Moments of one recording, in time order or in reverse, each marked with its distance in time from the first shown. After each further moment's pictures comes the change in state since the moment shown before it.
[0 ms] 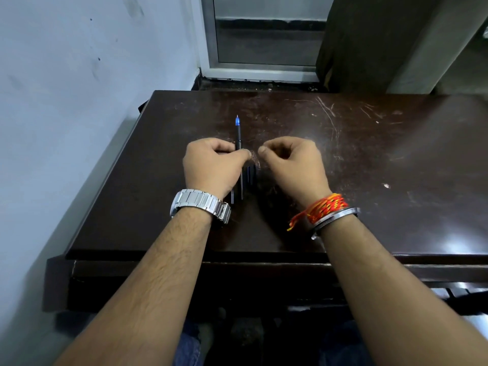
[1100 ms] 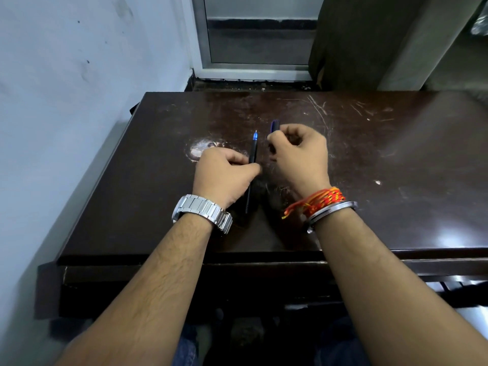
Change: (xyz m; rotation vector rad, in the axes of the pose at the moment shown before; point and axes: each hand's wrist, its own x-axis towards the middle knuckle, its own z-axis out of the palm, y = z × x) left_hand -0.015 0.001 0.011 0.138 -0.214 0.070; right_hand 0.005 -0.011 -0.007 0.277 0.209 0.202
